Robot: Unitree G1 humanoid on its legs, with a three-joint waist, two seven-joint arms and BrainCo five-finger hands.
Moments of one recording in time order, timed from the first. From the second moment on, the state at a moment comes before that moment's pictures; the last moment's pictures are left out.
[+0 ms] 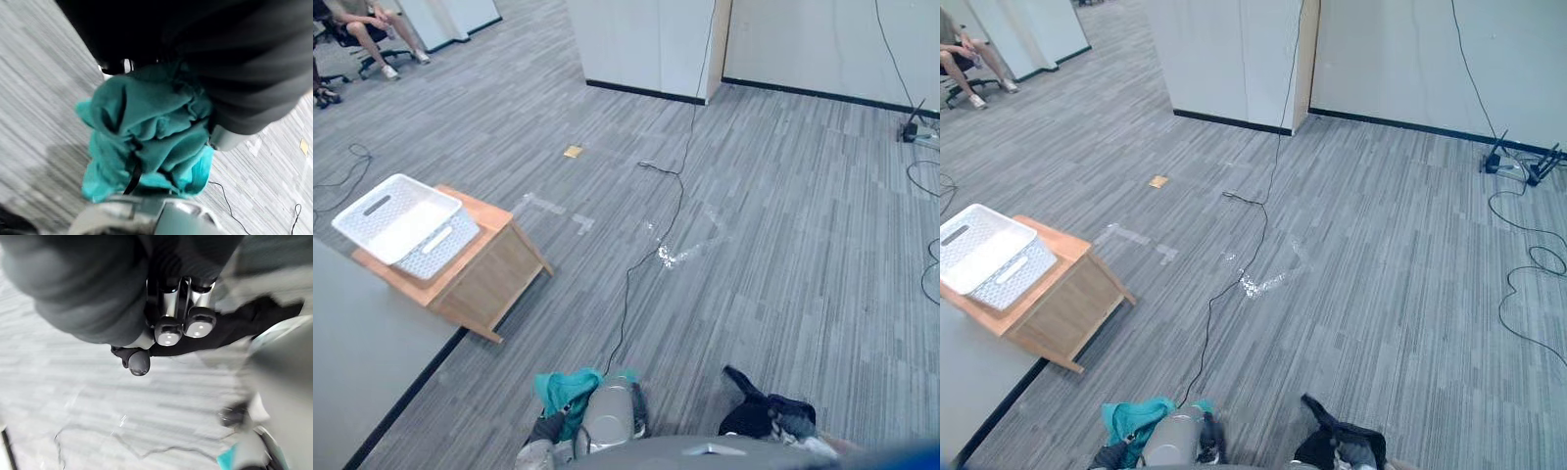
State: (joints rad) left arm 0.16 0.03 0.27 0.99 -0.05 -0.09 0.02; right arm 0.15 0.00 -0.34 0.95 0.16 -0.12 0.11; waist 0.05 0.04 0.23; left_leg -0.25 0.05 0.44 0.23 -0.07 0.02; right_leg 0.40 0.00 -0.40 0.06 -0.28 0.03
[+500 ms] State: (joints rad) left arm 0.07 0.10 0.16 1.01 -0.09 -0.07 0.01; right arm 0.15 0.04 -0.43 0.94 0.15 -0.13 0.11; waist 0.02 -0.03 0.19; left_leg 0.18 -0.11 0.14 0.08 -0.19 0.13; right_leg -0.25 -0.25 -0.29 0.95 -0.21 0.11
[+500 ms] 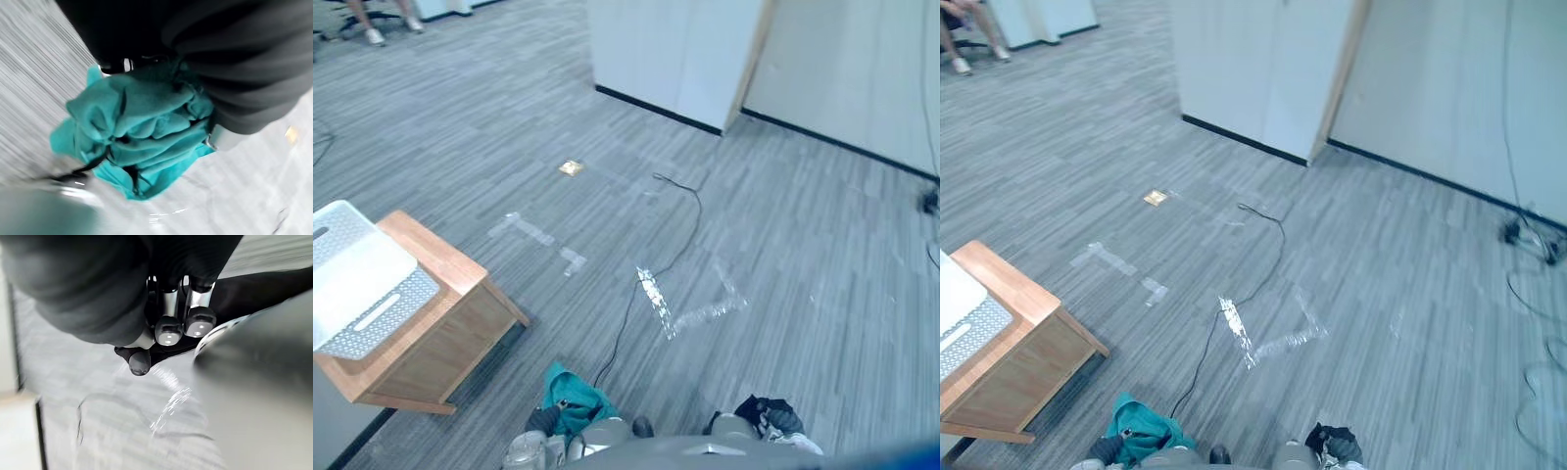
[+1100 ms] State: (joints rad) left arm 0.15 -0.05 0.27 0.98 -0.35 -0.25 -0.05; right arm 0.05 -0.04 -0.17 0.96 0.18 -0.25 0.12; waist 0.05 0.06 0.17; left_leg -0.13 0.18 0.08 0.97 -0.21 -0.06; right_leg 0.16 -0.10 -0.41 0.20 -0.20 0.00
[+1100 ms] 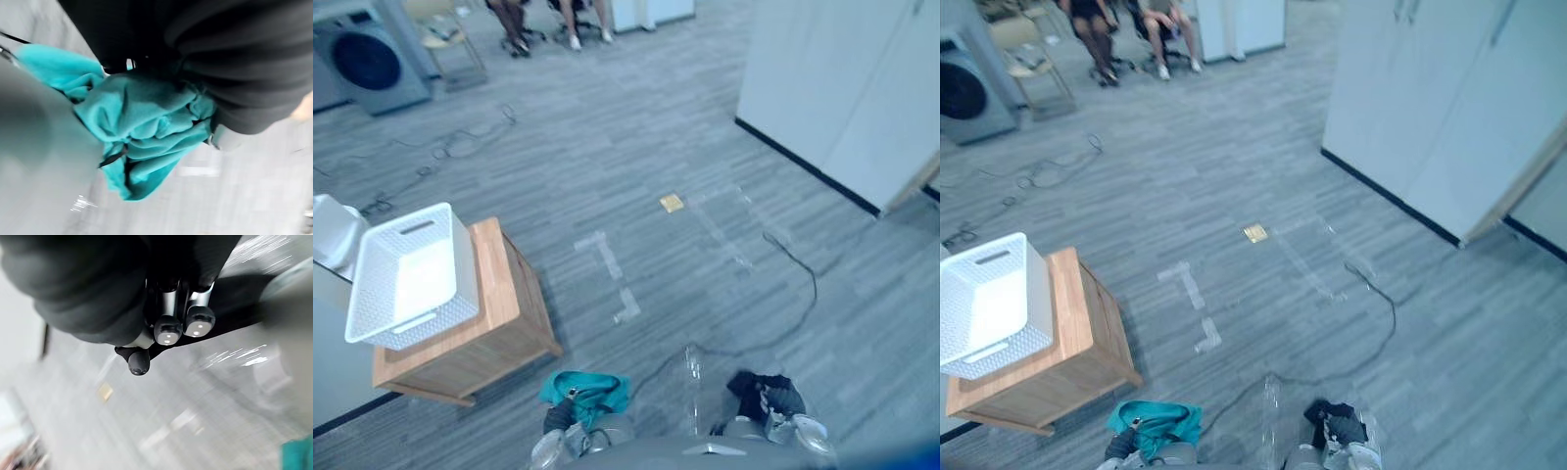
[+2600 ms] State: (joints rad) left arm 0.33 -0.02 -0.12 0.16 -0.58 -0.39 0.01; right arm 0.23 -0.10 0.17 0.08 0.31 -0.36 0.29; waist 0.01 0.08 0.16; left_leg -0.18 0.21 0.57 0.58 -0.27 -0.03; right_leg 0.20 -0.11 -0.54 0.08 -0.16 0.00
